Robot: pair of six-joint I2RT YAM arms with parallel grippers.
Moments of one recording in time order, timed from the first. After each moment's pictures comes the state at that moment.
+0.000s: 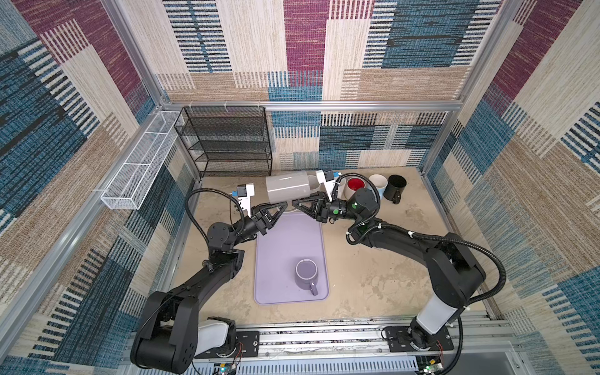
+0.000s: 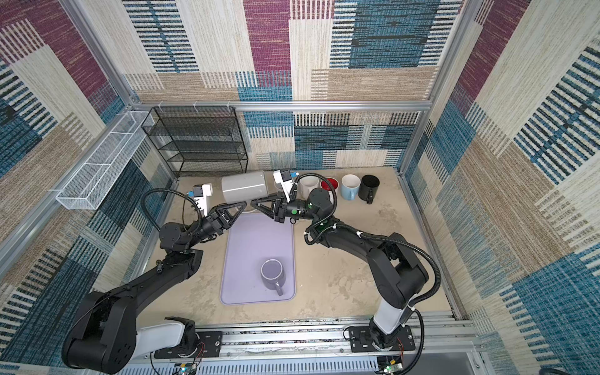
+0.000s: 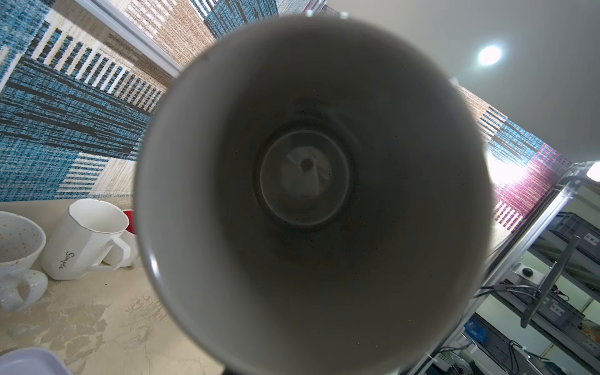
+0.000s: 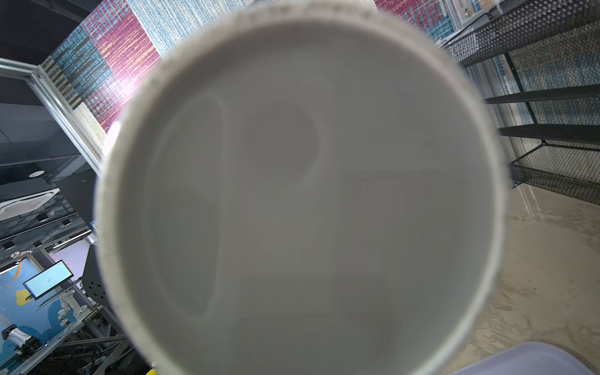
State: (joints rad) left arm -0.21 1.25 0.57 1.20 0.87 -1.04; right arm 0.64 1.70 1.09 0.95 -0.88 0.78
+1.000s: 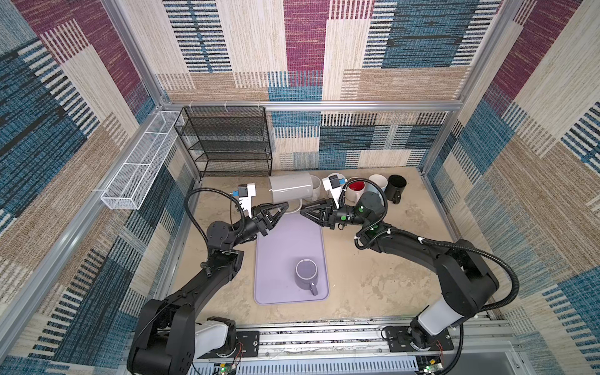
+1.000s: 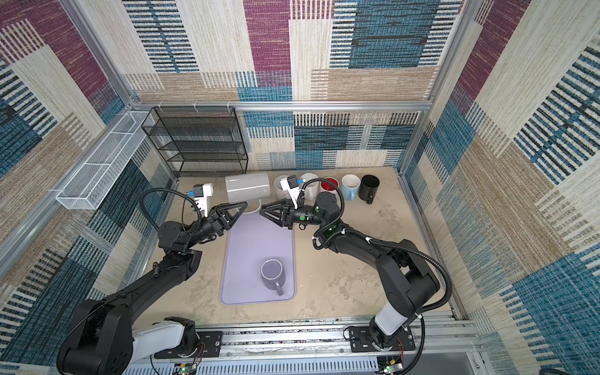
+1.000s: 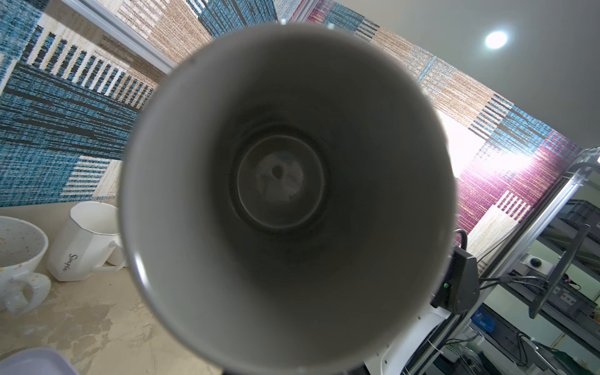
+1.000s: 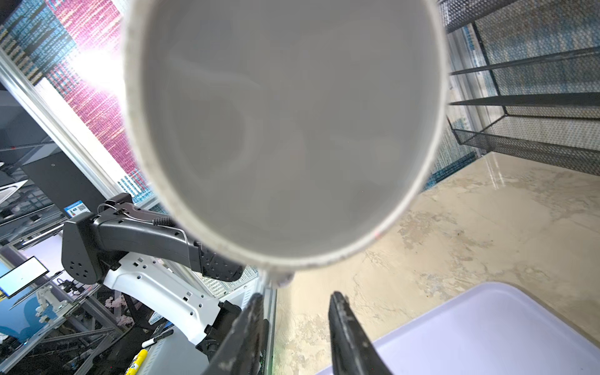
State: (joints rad) left arm -0.21 1.22 0.58 1.10 0.86 -0.97; right arm 0.58 1.60 0.96 0.84 -0.88 0.70
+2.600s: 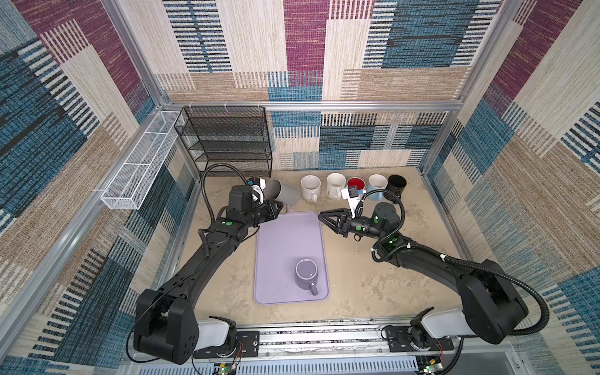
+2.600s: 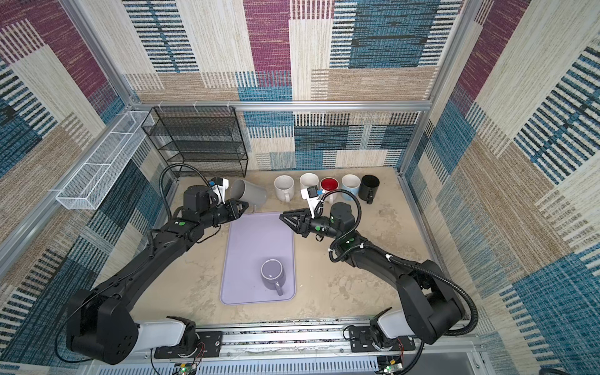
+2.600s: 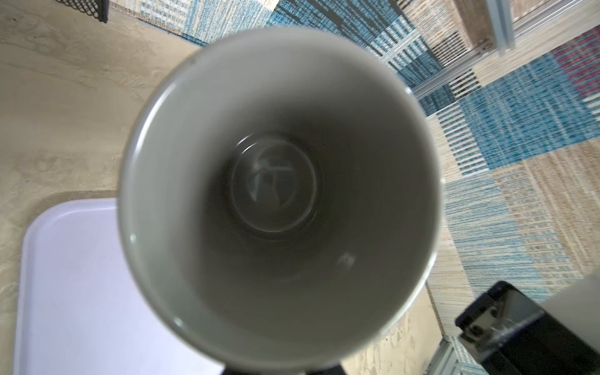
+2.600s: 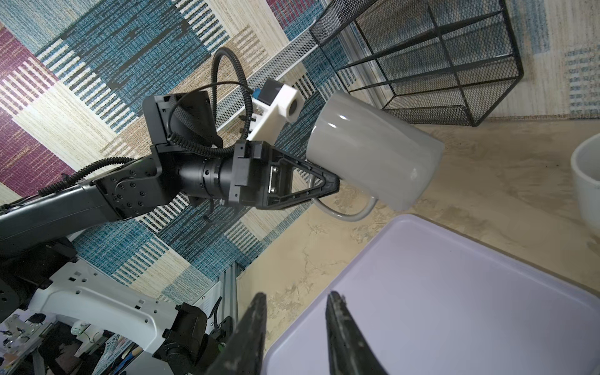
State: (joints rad) left arm -0.27 1.35 1.04 -0.23 0.37 -0.53; right arm 0.51 1.40 0.74 0.68 -0.72 0.63
